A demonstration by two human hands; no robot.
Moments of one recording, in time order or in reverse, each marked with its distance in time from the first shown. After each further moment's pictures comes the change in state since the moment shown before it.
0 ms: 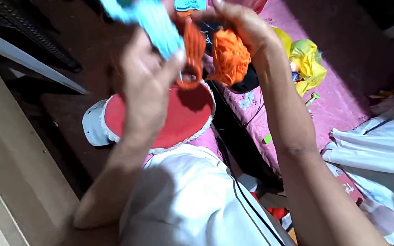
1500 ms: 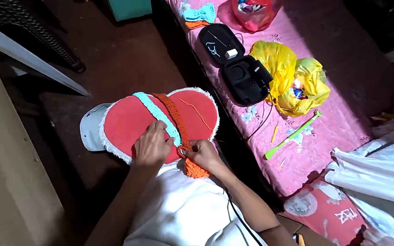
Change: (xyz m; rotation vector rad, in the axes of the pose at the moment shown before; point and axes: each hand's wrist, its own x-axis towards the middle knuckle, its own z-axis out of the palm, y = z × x) left_hand -0.069 -0.094 -0.054 1.273 -0.223 -0.610; right_hand -0.089 0.189 0.148 -0.457 0.083 0.309
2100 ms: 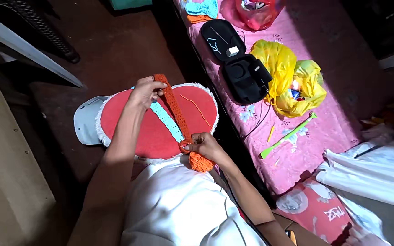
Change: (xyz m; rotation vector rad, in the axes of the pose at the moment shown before) left_hand 0.147 -0.023 -0.018 -1.244 -0.095 -0.138; right_hand 0.013 0.020 -0.016 0.125 -0.094 -0.021
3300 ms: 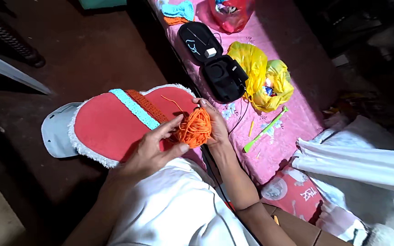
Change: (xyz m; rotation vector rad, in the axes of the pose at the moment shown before) left_hand -0.151 -0.039 0.038 0.419 -0.404 0.612; right_hand -0.019 -0.058 -0.037 1.116 0.354 -0.327
